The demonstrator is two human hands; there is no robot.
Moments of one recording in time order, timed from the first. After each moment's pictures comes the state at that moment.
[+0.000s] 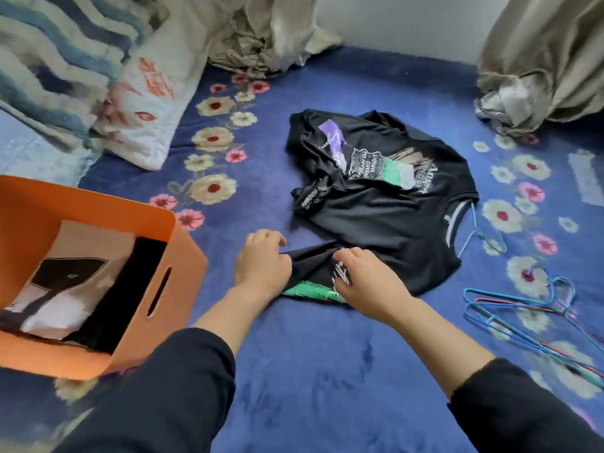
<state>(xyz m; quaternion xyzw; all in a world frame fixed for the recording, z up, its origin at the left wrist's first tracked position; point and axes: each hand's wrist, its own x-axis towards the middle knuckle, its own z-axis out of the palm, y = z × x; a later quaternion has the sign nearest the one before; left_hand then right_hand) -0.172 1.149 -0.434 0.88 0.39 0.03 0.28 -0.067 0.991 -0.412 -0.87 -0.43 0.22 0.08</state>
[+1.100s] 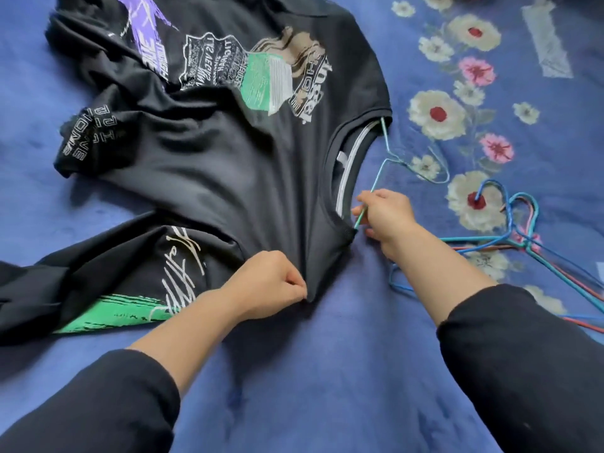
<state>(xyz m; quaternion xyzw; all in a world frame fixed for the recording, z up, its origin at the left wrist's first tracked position) 0.028 0.969 -0.627 0.88 0.08 -0.24 0.40 0.184 0.831 -0.628 -0.82 0.16 0.26 0.49</state>
